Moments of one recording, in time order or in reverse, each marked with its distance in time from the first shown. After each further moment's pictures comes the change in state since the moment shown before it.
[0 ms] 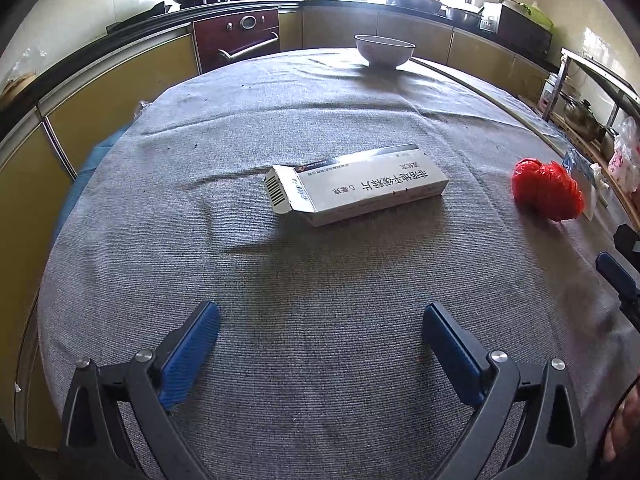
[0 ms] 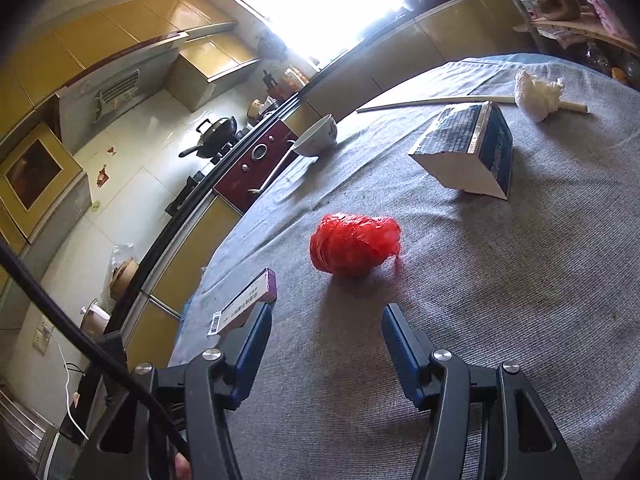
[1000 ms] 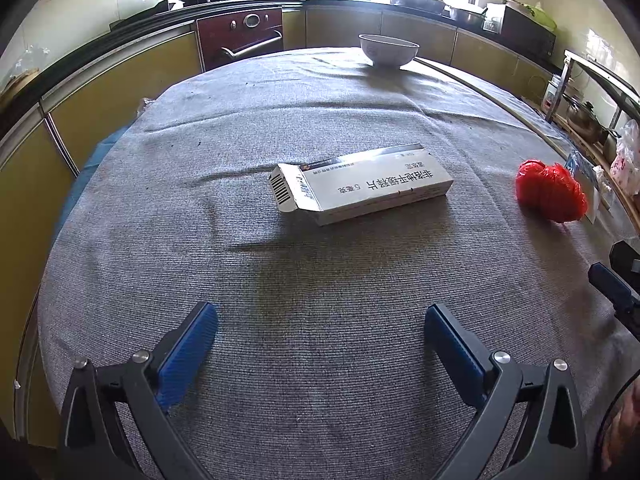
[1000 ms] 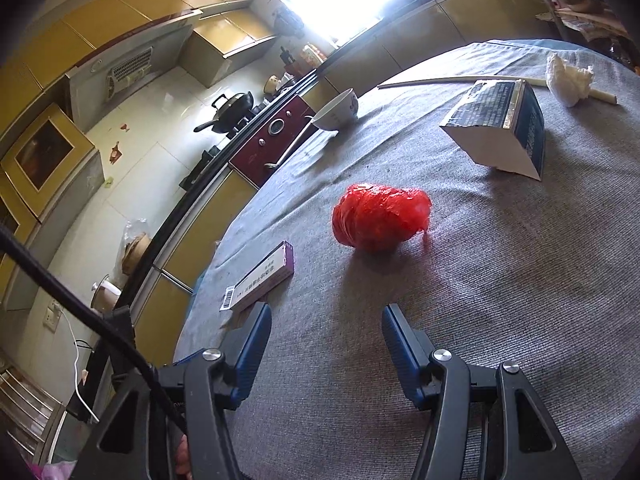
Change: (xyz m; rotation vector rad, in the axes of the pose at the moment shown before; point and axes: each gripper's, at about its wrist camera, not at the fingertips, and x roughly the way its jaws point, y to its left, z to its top) left arm 0.001 0.003 0.000 -0.008 0.002 0.004; right arm 0.015 0.009 -0.006 -0.038 0.085 0.050
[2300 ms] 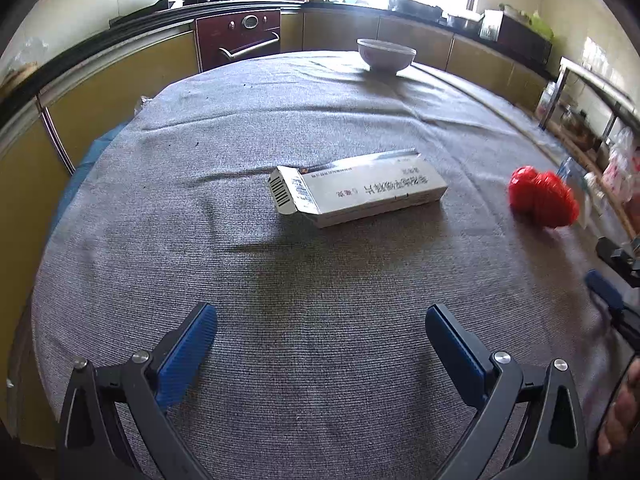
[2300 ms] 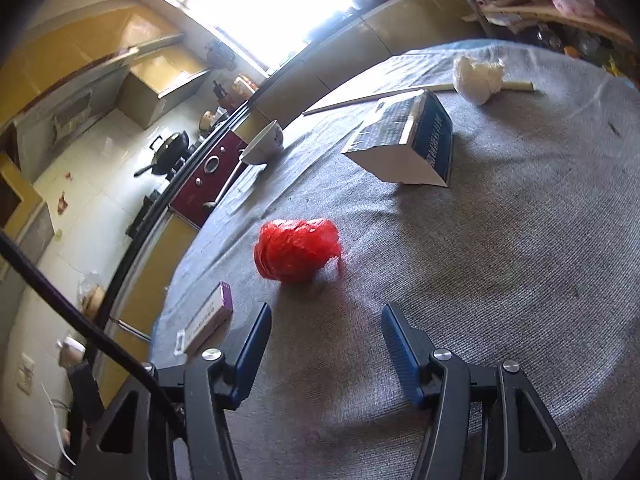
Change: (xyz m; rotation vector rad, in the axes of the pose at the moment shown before) left arm -0.005 0.004 -0.002 -0.034 -0.020 -0.066; right arm -0.020 -0.028 0.008 0.187 -0.101 -0.191
